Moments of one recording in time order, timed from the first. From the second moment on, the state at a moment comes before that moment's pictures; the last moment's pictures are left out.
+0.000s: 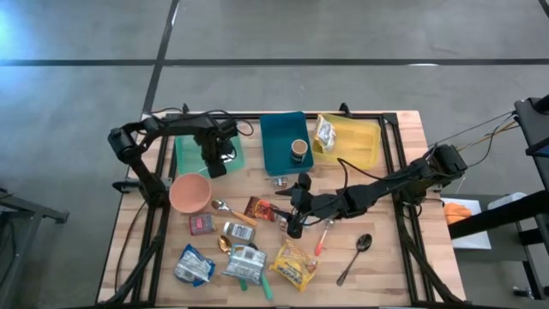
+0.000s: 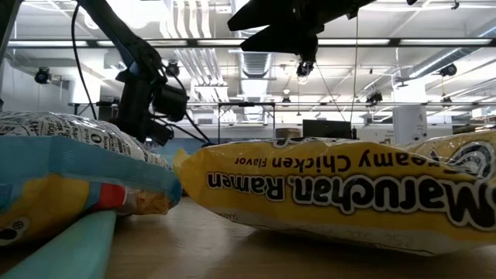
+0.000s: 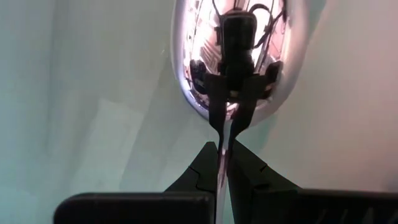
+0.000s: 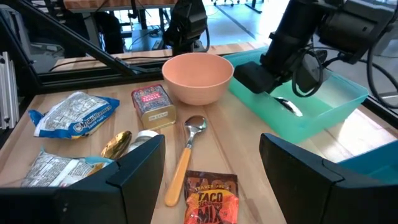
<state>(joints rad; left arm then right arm) 0.66 1.71 0.94 -0.96 0.03 0.23 0.31 1.64 0.99 0.29 0.50 0.23</state>
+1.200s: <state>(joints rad) 0.66 1.71 0.91 -0.91 0.04 0.15 0.31 1.64 0.99 0.29 0.50 0.23</state>
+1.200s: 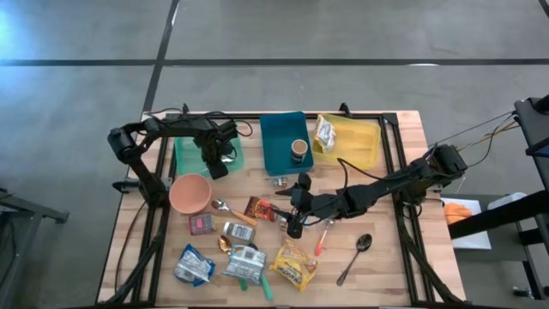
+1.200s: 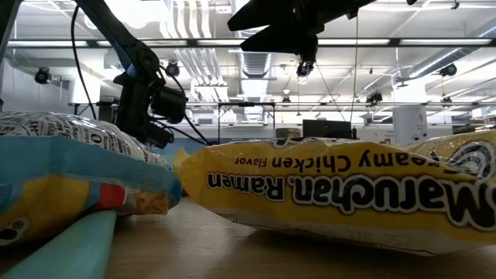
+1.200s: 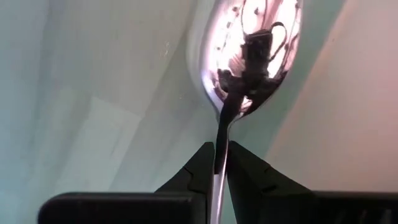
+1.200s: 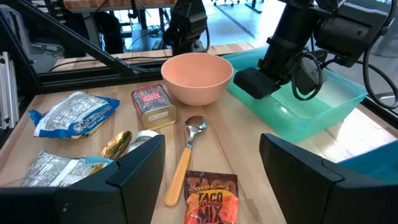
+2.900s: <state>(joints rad) -0.10 1.31 1.02 -1.05 -0.11 0.02 0.31 1.64 0.99 0.29 0.50 0.23</state>
